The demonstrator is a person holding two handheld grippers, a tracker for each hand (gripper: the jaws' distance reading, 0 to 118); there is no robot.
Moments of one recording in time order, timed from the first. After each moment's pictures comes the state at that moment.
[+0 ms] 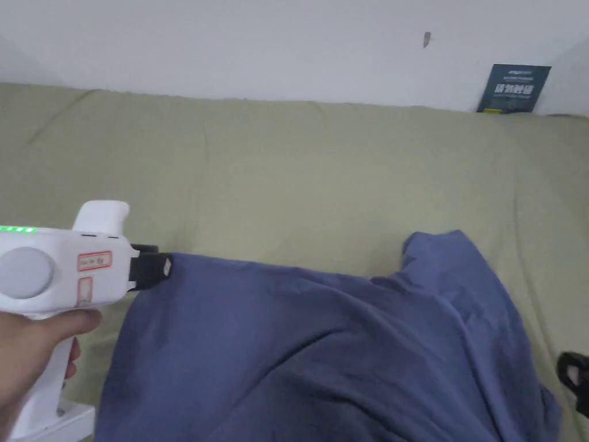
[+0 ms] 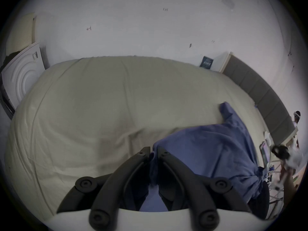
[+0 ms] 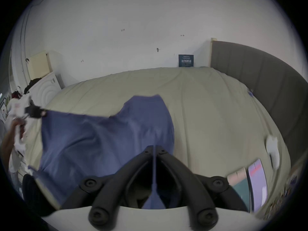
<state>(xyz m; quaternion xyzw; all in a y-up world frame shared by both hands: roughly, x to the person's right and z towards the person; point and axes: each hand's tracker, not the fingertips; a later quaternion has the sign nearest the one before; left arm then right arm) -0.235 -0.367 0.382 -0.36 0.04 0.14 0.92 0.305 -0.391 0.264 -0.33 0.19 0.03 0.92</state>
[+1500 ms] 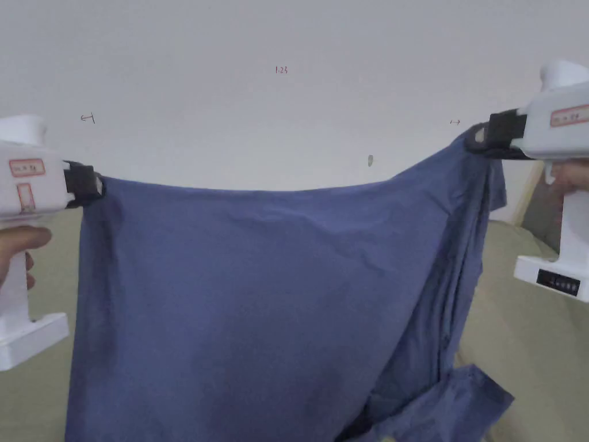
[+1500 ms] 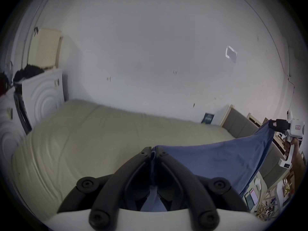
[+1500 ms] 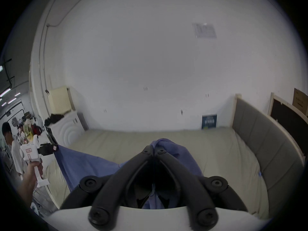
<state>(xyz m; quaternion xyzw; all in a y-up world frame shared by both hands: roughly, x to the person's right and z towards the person) -0.273 -0.136 0.364 -0.16 0.14 0.14 0.97 0.247 -0.049 0.146 -0.17 0.30 -0.03 0.94</state>
